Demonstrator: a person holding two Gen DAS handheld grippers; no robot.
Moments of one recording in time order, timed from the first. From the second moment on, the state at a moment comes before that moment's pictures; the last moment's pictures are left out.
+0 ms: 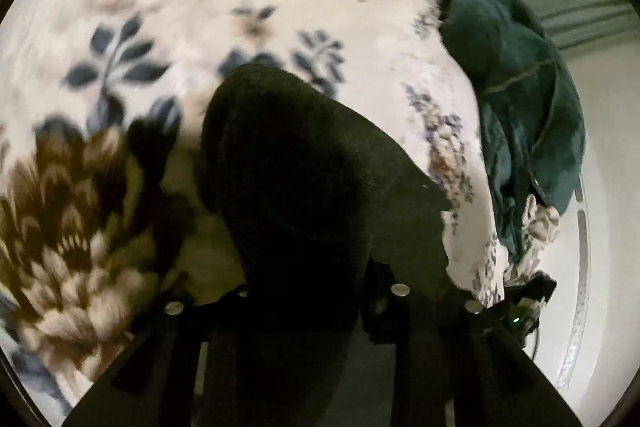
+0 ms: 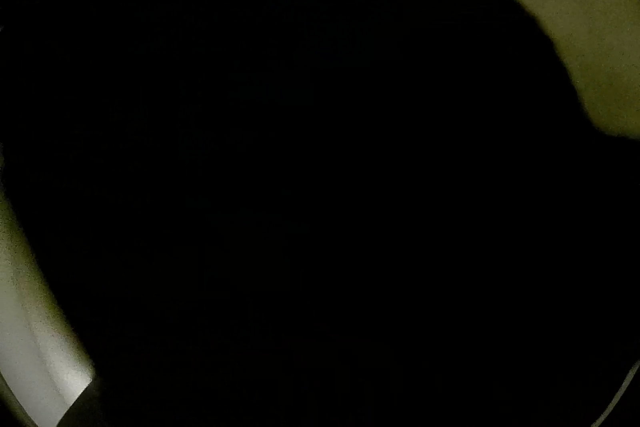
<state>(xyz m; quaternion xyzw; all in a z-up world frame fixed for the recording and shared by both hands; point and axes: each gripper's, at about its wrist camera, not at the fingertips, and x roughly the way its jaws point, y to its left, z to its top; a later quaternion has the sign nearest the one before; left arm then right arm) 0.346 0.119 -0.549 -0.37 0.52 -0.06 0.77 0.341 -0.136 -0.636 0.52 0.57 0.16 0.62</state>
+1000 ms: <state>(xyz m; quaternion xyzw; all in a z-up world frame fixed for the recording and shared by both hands) 0.677 0.201 -0.543 -0.15 0.60 -0.02 0.78 0.636 -0.064 -0.569 0.29 0.59 0.00 0.75</state>
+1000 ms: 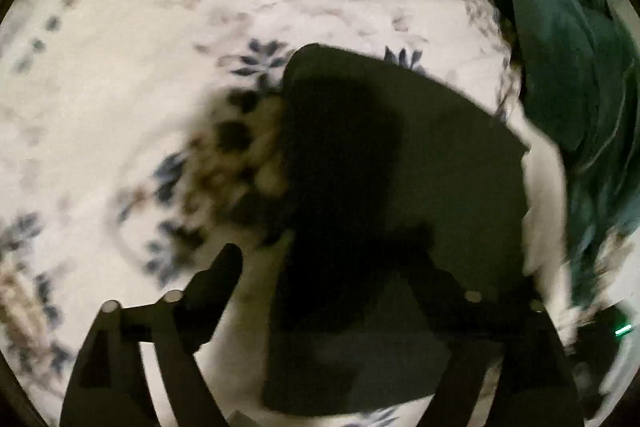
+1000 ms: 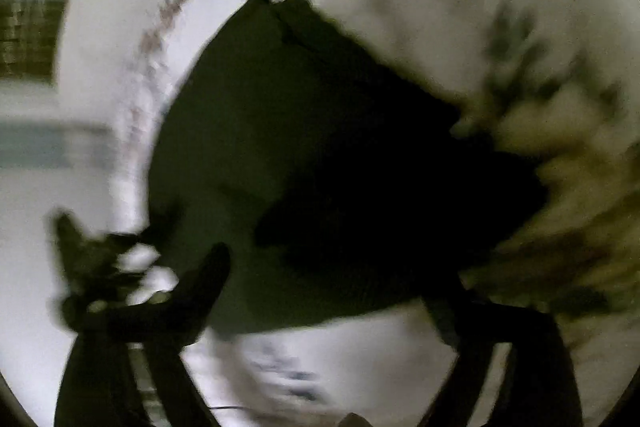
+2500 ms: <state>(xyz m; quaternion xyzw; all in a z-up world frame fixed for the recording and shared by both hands) 0.250 0.046 -0.055 -0.04 0.37 0.10 0.92 0.206 -0.106 0.054 -0.05 0.32 0.01 0.94</state>
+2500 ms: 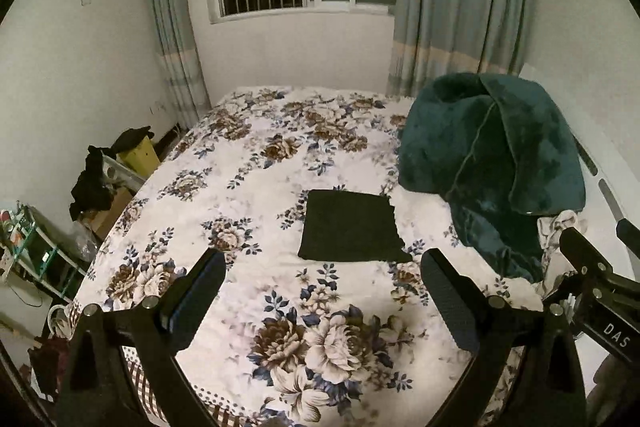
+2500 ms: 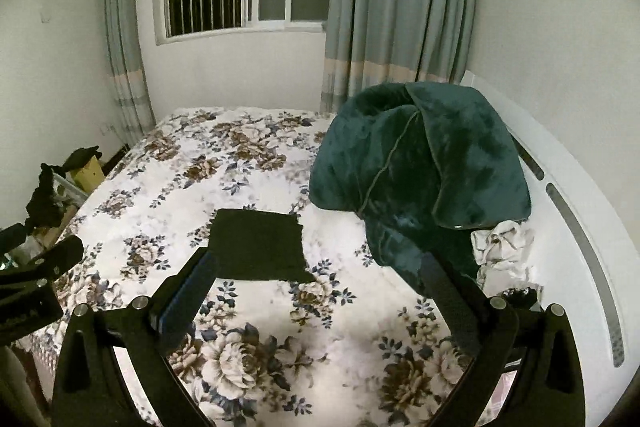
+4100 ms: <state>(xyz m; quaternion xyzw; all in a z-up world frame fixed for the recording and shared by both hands) 0.191 0.034 -0.030 -0.05 0.34 0.13 0.93 0.163 -0.120 0.087 -0.04 0.31 0.05 0.95</state>
